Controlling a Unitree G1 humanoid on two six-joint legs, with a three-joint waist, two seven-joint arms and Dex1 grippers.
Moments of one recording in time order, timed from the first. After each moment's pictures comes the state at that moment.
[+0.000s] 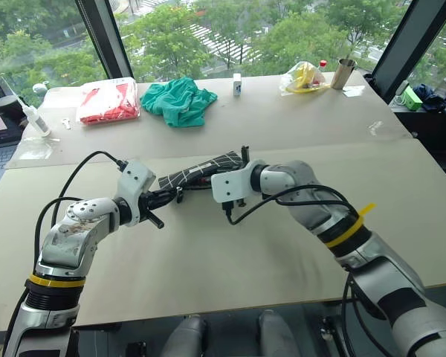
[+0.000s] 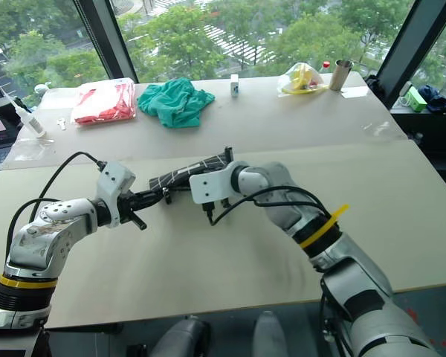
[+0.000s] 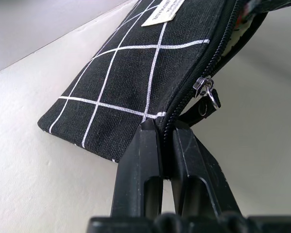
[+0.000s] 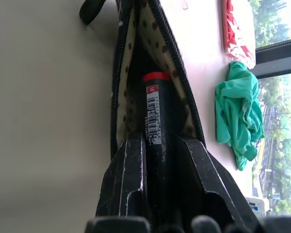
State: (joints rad) left arm -0.37 0.65 0.04 -0.19 -0.36 0.76 -0.69; right arm -0.90 -0.39 0.59 0.17 -0.49 0.02 0.75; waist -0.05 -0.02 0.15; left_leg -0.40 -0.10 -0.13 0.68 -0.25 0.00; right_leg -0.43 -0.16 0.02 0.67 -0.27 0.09
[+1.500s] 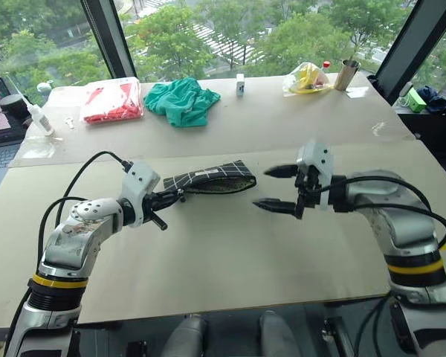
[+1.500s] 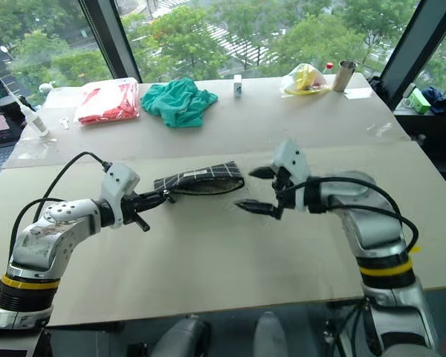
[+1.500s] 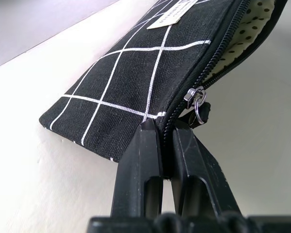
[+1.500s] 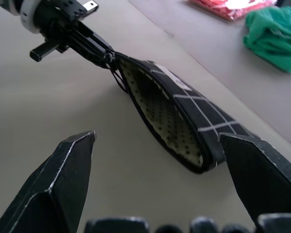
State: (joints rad) left arm -0.37 0.64 0.02 -0.22 -0.36 0.77 -0.70; right arm -0.52 -0.63 0.04 -0.31 0.39 0.74 1.03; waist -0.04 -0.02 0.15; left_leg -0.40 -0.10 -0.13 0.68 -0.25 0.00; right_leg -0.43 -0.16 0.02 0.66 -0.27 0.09
